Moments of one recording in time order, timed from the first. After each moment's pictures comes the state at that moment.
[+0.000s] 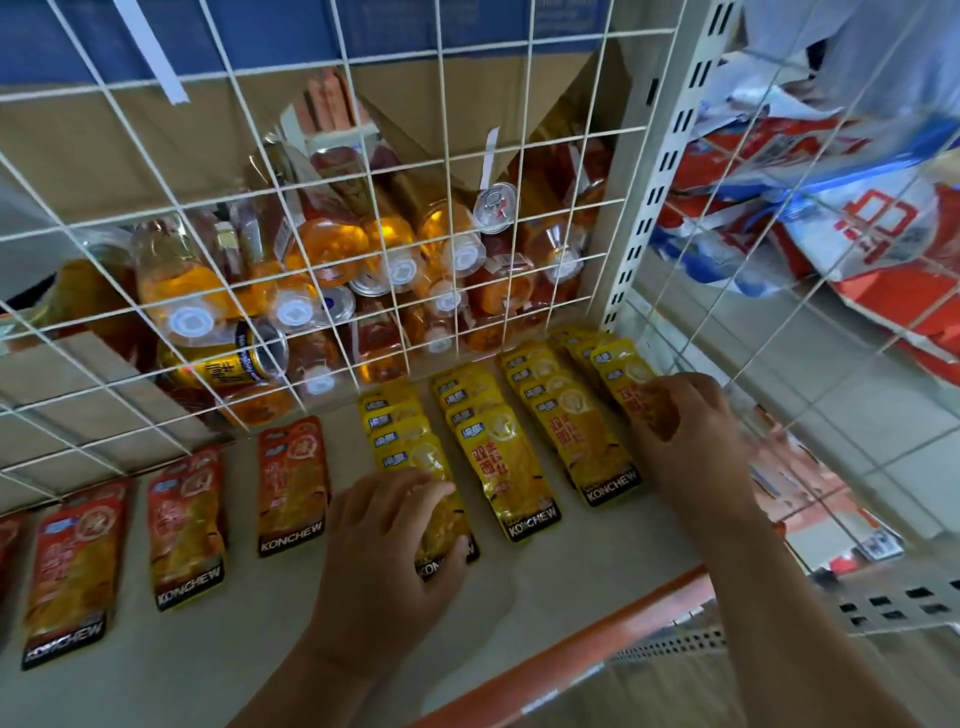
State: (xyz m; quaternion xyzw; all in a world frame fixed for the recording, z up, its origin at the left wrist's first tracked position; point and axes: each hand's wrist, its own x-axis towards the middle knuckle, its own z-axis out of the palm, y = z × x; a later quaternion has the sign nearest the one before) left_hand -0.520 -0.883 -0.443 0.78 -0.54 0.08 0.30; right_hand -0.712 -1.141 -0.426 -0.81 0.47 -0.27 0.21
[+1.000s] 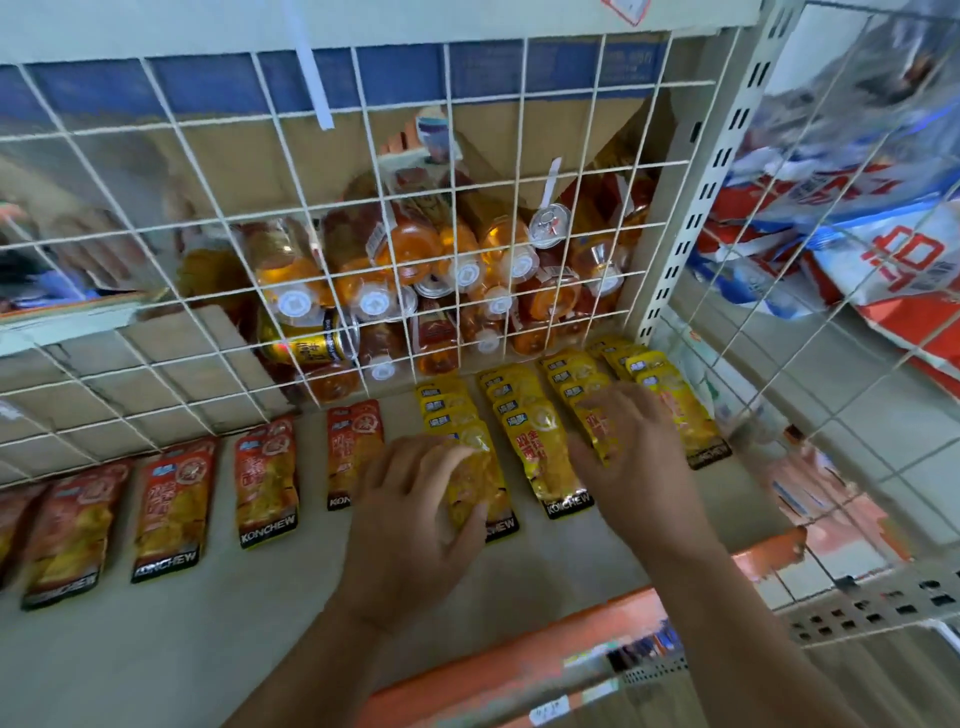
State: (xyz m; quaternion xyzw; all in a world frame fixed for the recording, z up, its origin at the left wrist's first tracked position) left_hand -0.520 -0.860 -0.411 0.78 -0.52 0.10 0.33; right_hand -0.670 -1.045 -0.381 -0.86 0.34 -0.30 0.22
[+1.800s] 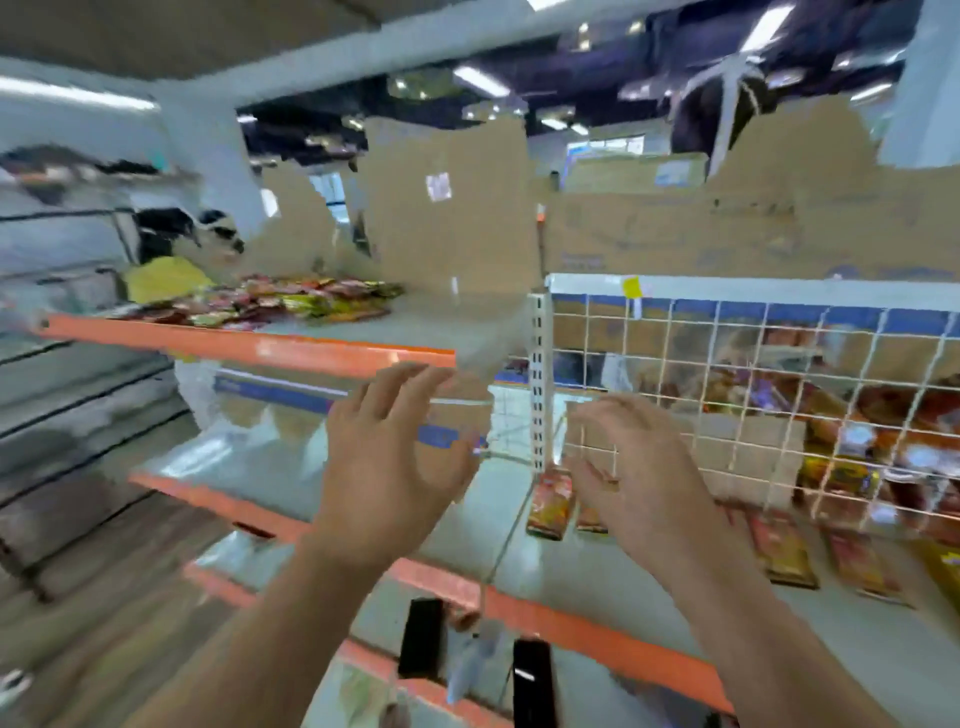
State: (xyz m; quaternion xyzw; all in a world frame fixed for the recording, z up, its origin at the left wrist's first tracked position) left_hand -0.493 -0.319 -0.161 0.85 -0.24 0.40 0.23; right_hand -0.531 -0.558 -0.185 -0.89 -0.10 -0.34 0.30
